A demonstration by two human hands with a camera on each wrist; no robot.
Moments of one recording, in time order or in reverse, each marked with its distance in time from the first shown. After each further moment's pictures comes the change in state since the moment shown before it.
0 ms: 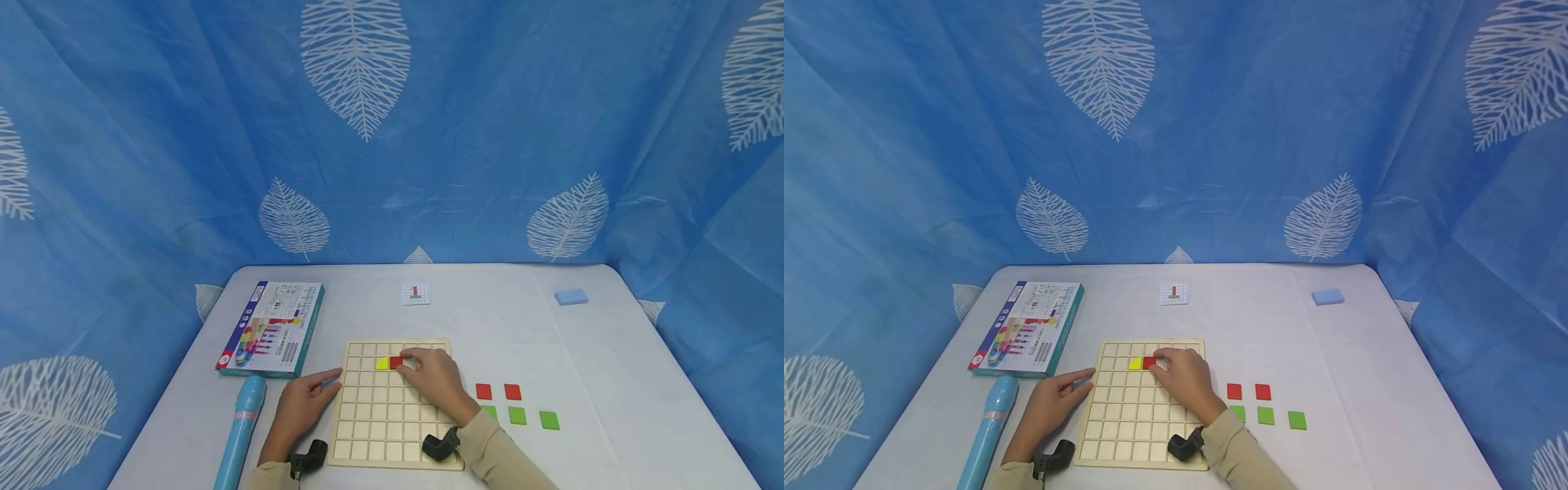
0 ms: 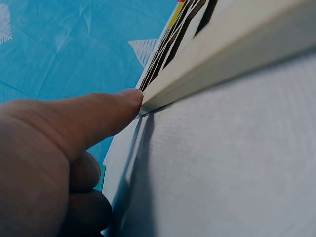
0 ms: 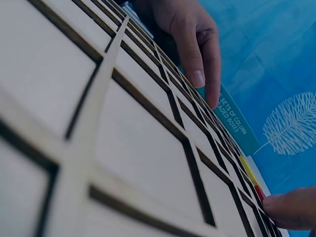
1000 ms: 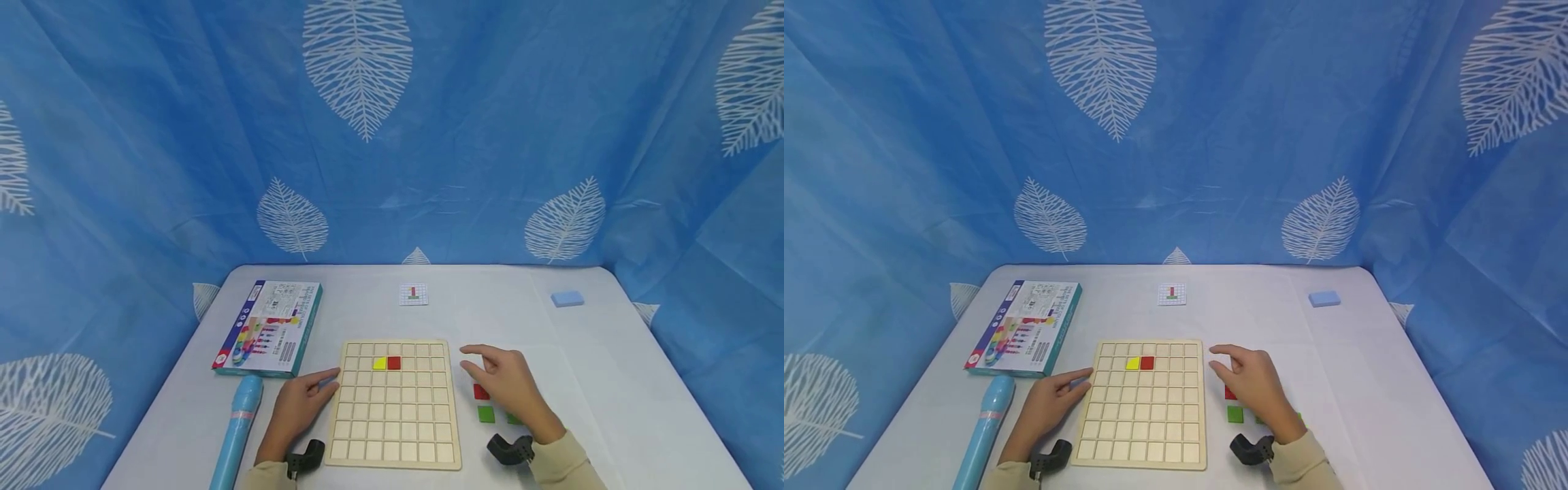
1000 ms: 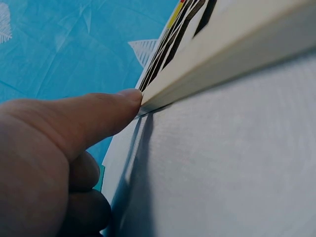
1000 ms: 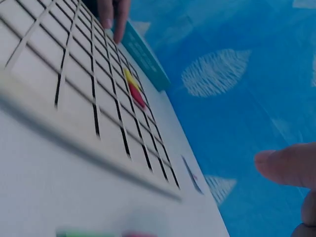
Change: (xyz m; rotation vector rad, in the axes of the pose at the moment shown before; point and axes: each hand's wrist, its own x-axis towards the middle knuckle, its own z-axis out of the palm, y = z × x) left_hand 0.000 -0.001 -0.001 0.010 -0.004 0.002; right_hand -0.046 0.035 -0.105 0.039 0.123 0.024
